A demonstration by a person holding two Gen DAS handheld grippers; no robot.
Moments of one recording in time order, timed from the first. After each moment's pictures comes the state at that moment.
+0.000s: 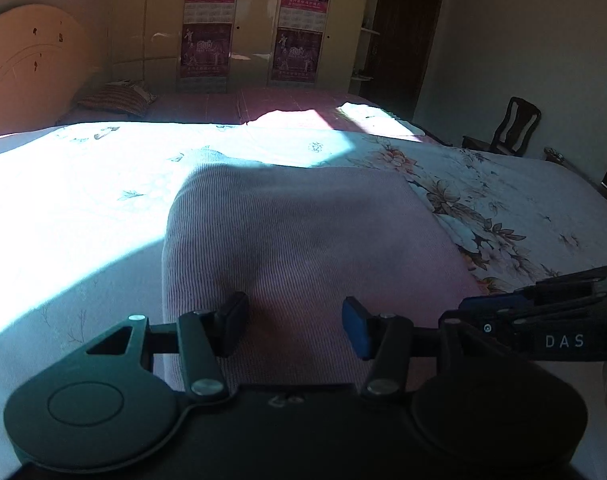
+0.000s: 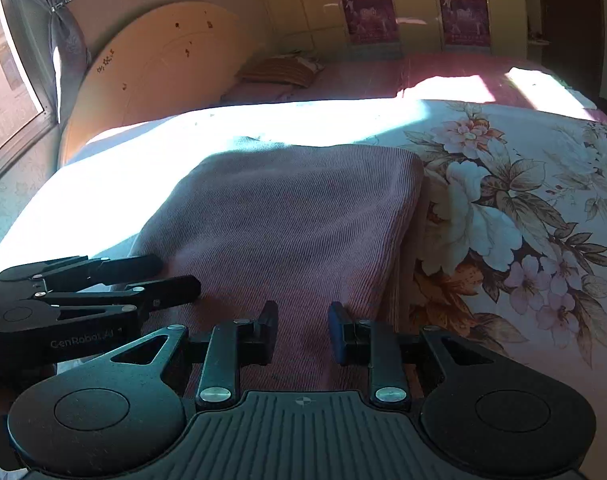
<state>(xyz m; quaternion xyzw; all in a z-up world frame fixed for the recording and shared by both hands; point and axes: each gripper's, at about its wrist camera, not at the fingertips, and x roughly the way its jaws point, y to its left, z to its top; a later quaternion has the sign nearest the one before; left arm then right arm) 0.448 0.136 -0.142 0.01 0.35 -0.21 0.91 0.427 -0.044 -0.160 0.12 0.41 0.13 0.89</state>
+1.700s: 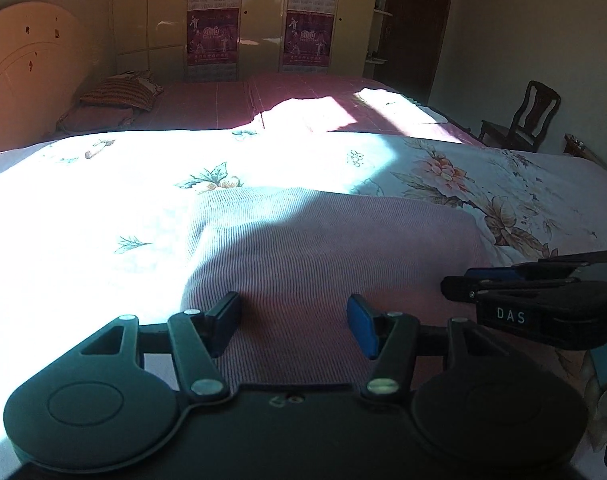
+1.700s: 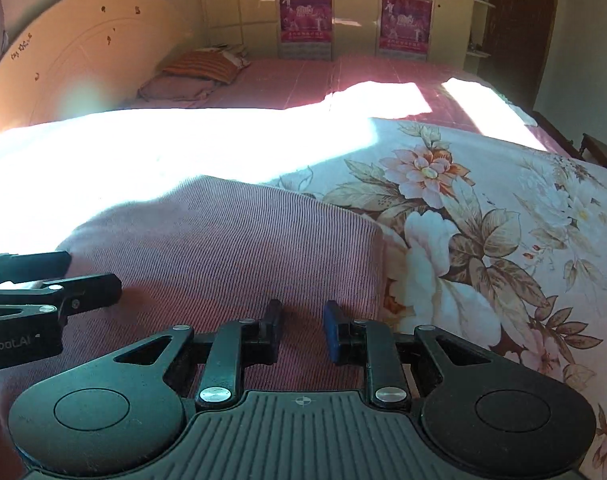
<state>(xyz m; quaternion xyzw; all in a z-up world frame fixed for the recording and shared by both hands) 0.541 0.123 -0.147 0.03 0.37 -0.20 0.91 0.534 -0.037 -0.179 0.08 0.41 0.02 0.91</state>
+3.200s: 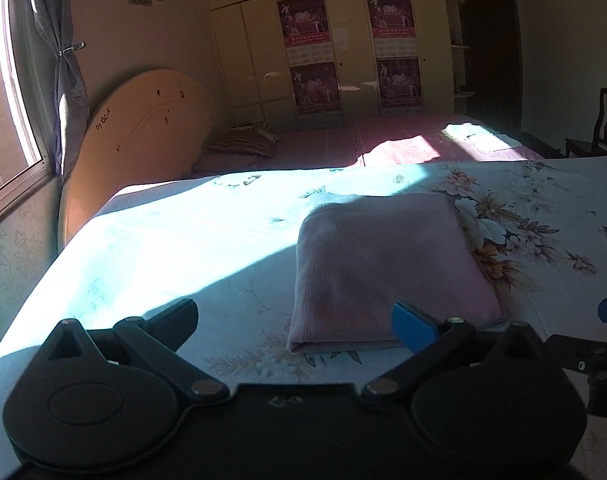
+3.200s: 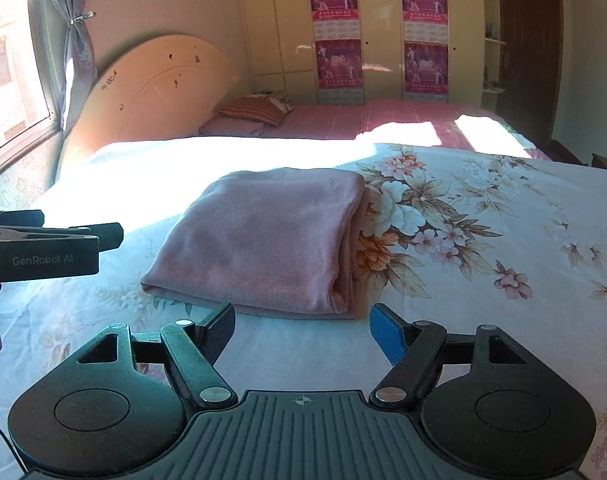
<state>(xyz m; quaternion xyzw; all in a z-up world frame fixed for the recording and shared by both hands) 0.269 0.136 -0.037 0.09 0.31 -0.02 0.95 0.241 -0.043 -0.071 0.10 0.34 0.08 0.93</state>
